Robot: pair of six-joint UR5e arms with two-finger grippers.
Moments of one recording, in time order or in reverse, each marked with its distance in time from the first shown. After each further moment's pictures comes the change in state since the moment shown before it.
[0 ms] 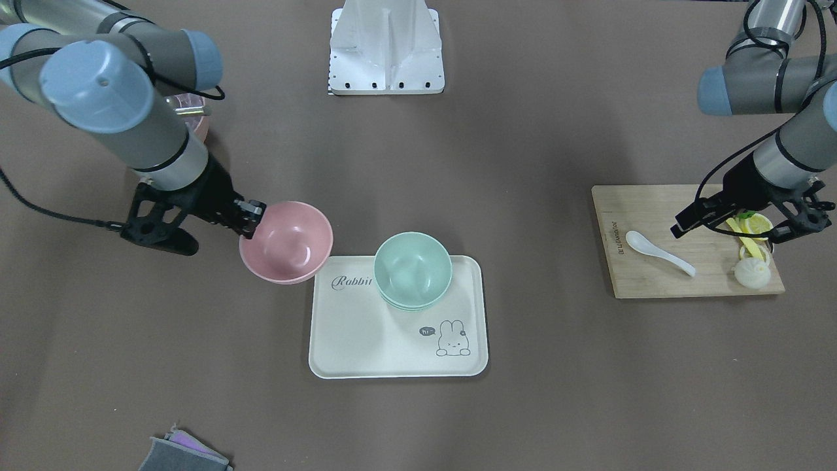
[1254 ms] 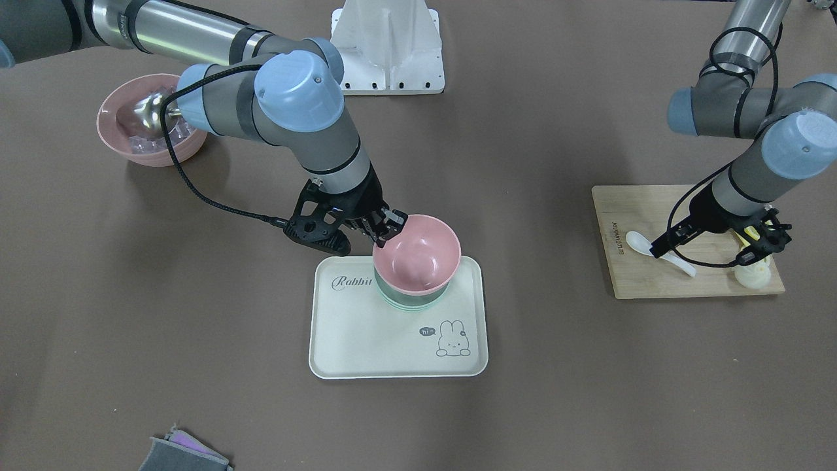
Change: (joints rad) left arm 0.084 -0.046 0.098 0.004 0.094 -0.176; right arm -0.139 0.263 -0.282 0.200 -0.134 0.315
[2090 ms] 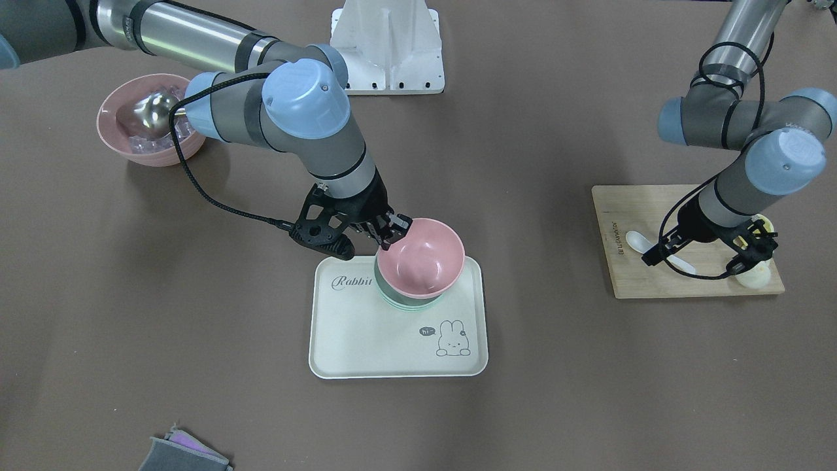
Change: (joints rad) left arm 0.023 -0.049 0.064 -0.002 0.000 -0.104; right arm -0.004 0.008 -0.019 0.020 0.000 0.024
